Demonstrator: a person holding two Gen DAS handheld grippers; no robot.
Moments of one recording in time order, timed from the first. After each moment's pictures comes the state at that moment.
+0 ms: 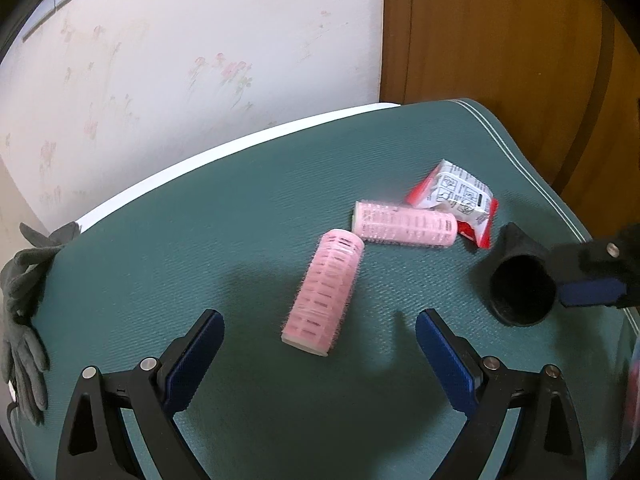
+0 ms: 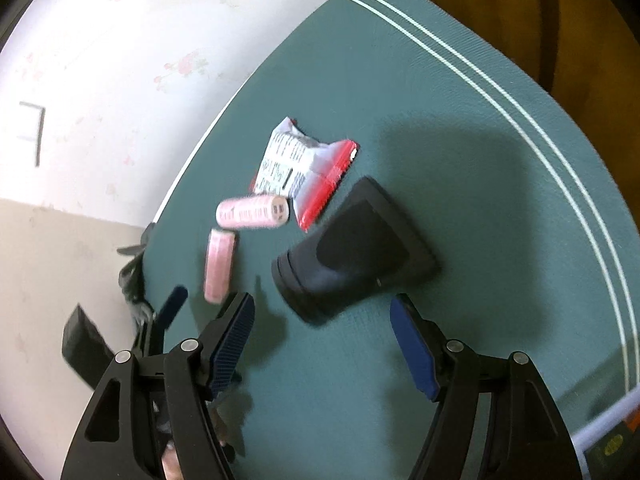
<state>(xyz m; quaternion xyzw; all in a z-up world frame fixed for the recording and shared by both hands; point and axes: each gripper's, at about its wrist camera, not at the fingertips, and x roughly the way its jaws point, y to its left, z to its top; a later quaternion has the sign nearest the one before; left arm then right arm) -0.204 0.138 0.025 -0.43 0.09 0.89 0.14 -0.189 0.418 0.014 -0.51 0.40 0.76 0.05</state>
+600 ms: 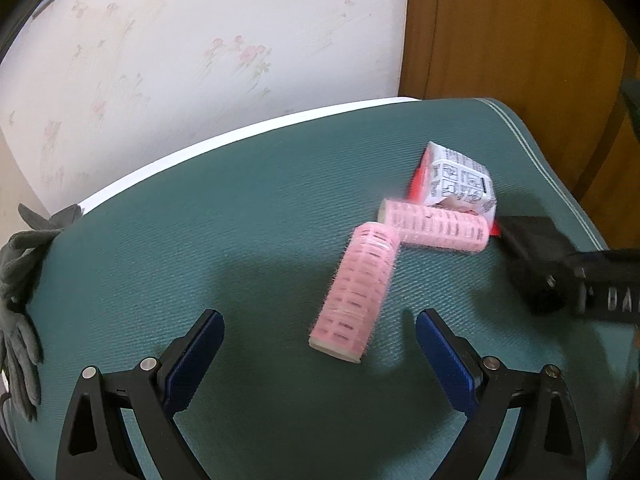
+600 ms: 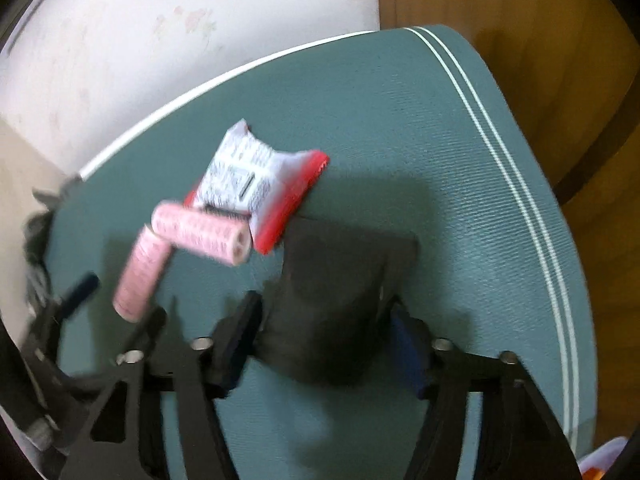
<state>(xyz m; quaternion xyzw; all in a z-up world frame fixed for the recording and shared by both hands) -0.218 0.132 0.015 -0.44 0.07 0.89 0.12 -0.236 0.357 0.011 -0.54 0.15 0.82 0.12</state>
